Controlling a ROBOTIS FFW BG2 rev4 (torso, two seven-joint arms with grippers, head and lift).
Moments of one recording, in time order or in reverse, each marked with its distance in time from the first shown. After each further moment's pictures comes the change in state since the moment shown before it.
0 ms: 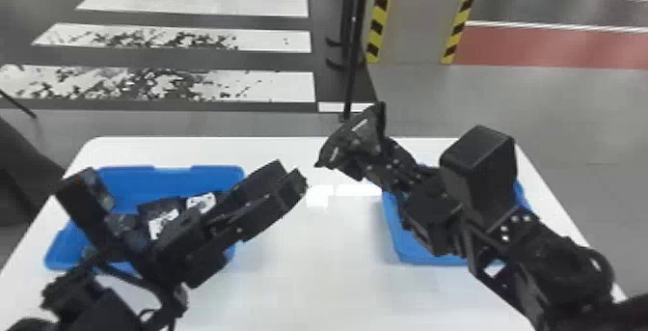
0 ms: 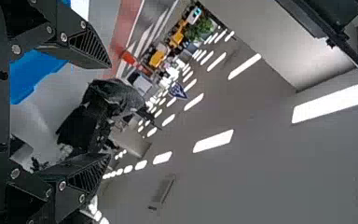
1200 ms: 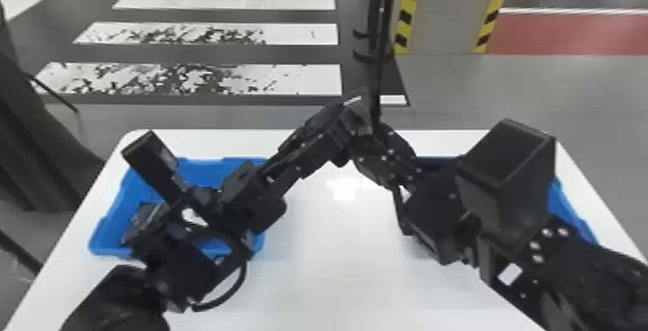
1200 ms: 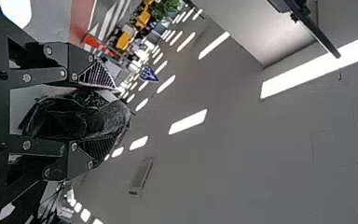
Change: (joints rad) left arm -0.155 0.002 -0.172 0.131 -0.003 -0.248 0.025; right arm 0.012 -0.025 0.150 -0.099 0.023 -0.010 0.017
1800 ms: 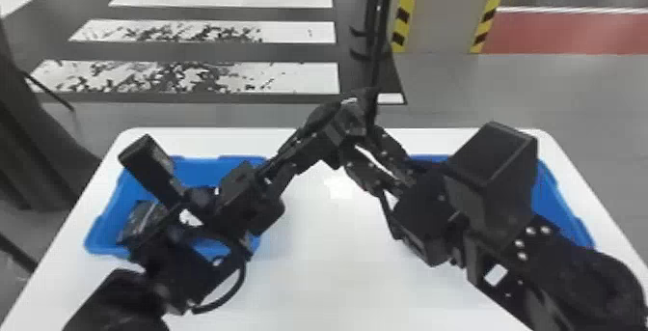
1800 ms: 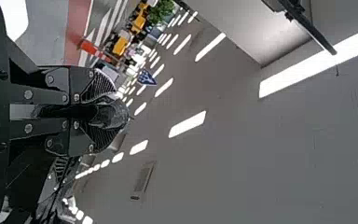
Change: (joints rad) left arm 0.004 0.005 -0.026 0.012 -0.007 -0.049 -0.003; right arm 0.001 0.006 -0.001 0.028 -0.041 0.000 0.000
